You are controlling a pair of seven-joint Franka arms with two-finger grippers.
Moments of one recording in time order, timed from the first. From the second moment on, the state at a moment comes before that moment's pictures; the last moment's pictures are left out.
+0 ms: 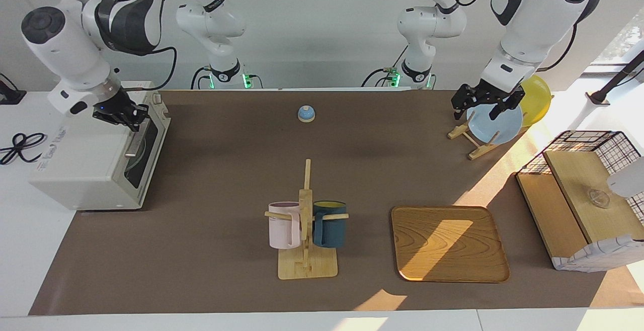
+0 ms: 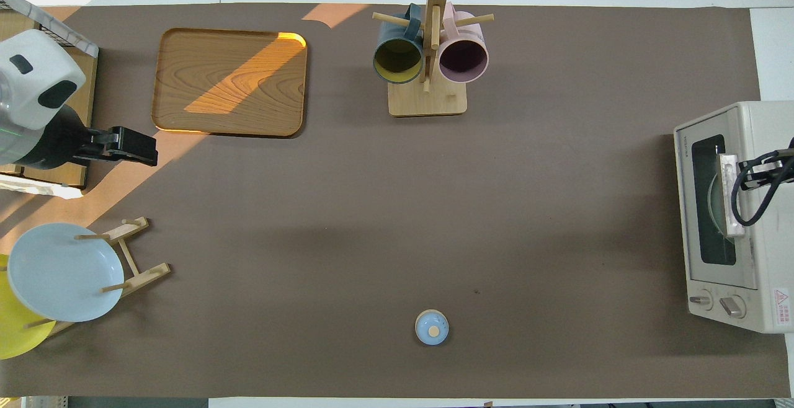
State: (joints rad) left arm -0.12 -0.02 -0.04 -1.69 -0.03 1.65 -0.08; right arm -0.14 -0.01 -0.02 -1.78 -0.08 1.66 -0.22
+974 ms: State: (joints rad) left arm -0.12 -0.02 -0.04 -1.69 -0.03 1.65 -0.08; right arm -0.03 0.03 0.01 -1.66 -0.05 1.54 -0.08
